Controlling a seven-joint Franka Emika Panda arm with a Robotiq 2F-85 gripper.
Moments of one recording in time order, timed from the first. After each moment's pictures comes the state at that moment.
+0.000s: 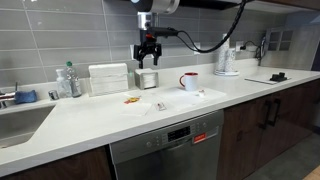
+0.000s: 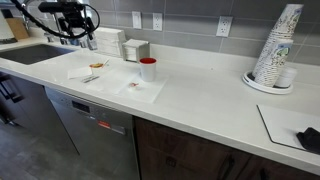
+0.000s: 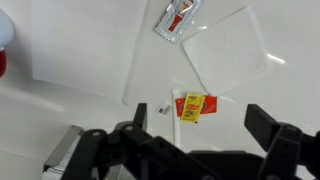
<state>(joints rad) 0.17 0.24 0.16 -1.71 -0.10 2.14 -0.03</state>
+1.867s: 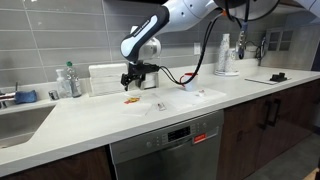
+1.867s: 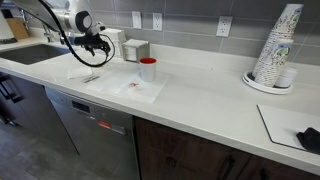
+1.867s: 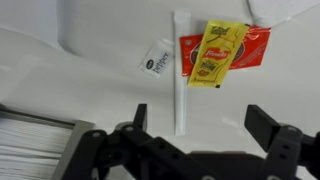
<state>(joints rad) 0.21 0.78 0.15 -1.29 -0.10 2.43 -0.04</state>
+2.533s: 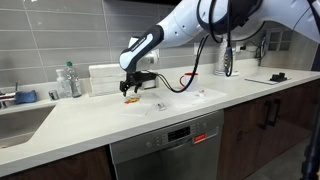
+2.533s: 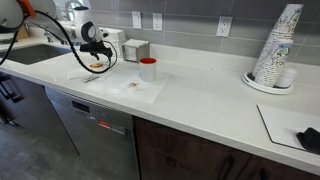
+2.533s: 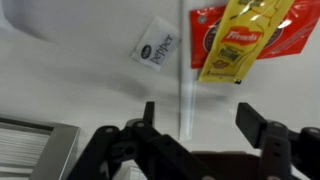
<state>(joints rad) 0.24 0.94 0.12 -1.13 -0.10 2.50 -0.04</state>
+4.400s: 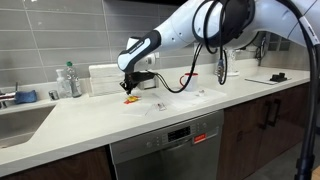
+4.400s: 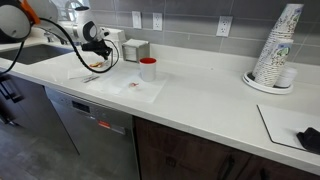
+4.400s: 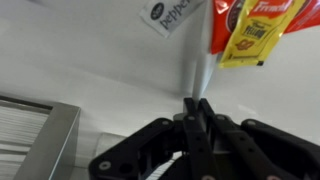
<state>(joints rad) 0.27 1.02 0.10 -0.98 -0.10 2.47 -0.04</state>
